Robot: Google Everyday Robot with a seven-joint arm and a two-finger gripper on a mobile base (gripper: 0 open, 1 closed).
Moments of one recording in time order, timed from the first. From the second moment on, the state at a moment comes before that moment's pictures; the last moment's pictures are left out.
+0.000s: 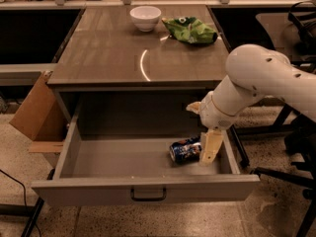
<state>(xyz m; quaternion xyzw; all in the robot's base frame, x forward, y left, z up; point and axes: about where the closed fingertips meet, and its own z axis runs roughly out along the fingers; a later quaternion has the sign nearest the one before) 0.507 -0.117 0.731 -0.72 0.66 0.11 0.17</state>
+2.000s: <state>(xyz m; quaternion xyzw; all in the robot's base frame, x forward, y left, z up) 0.552 -0.117 0.650 -0.80 0.58 0.05 0.12</state>
